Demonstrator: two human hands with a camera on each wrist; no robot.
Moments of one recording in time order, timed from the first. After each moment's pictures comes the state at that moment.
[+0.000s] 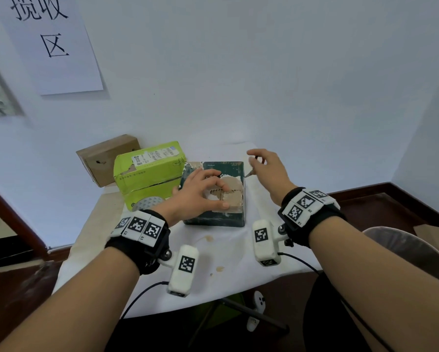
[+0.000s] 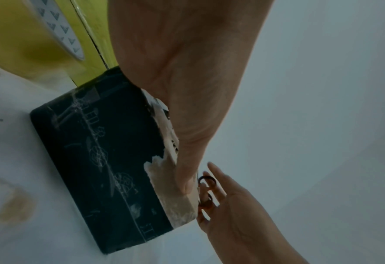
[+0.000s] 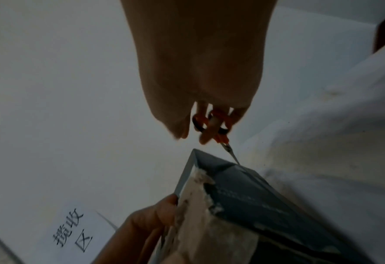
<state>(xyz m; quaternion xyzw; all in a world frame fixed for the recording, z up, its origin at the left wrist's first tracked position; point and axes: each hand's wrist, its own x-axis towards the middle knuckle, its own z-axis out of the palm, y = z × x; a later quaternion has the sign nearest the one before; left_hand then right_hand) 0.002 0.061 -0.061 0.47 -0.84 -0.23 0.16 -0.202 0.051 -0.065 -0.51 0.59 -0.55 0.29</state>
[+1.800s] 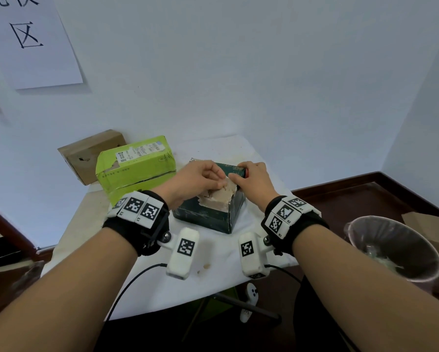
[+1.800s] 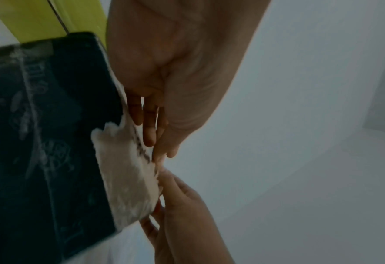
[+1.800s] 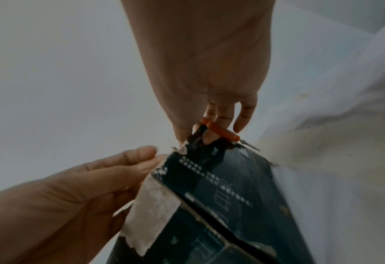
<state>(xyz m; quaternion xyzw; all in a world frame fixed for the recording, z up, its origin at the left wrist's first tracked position) -0.038 0.056 -0.042 0.46 -0.73 -0.43 0.25 -0.200 0.064 -0.092 -0.55 0.66 -0.42 0.27</state>
